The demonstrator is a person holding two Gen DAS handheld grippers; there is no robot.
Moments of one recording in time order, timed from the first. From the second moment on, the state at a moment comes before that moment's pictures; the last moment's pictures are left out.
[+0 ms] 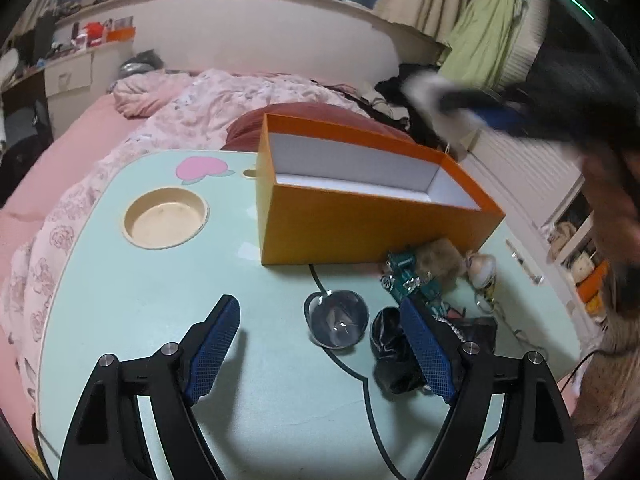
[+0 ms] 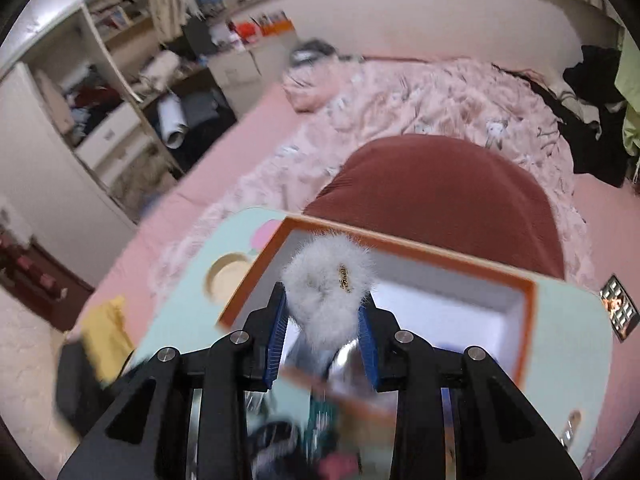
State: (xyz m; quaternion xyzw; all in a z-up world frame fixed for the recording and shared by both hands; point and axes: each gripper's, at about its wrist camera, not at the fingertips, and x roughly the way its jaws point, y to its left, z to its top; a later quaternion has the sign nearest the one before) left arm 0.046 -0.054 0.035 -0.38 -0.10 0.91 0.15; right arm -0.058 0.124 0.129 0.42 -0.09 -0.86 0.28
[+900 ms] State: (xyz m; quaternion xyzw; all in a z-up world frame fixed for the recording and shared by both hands) left arm -0.098 0.035 0.064 -0.59 0.04 0.80 0.11; right arm 0.044 0.175 0.068 0.39 -0.14 -0.88 0.24
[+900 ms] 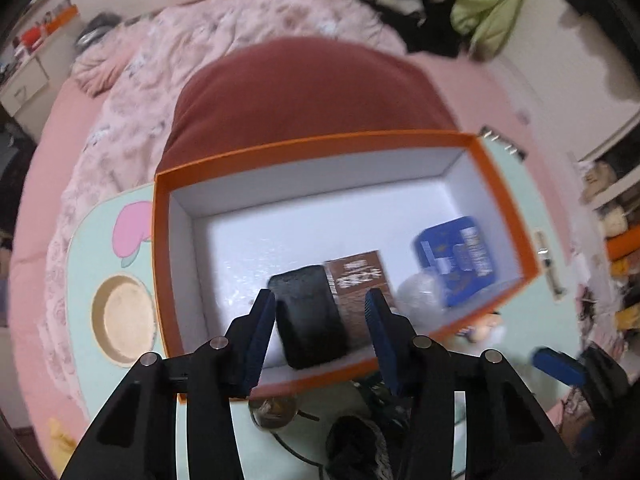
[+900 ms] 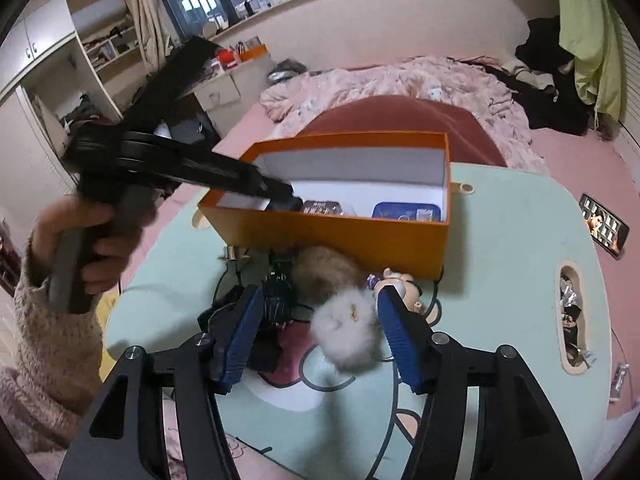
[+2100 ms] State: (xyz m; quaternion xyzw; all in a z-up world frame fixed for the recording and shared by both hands) left arm -0.013 -0.028 0.110 -0.47 -0.05 0.86 0.18; right arm 0.039 0.189 0.056 0.40 -0.19 -0.87 0.23
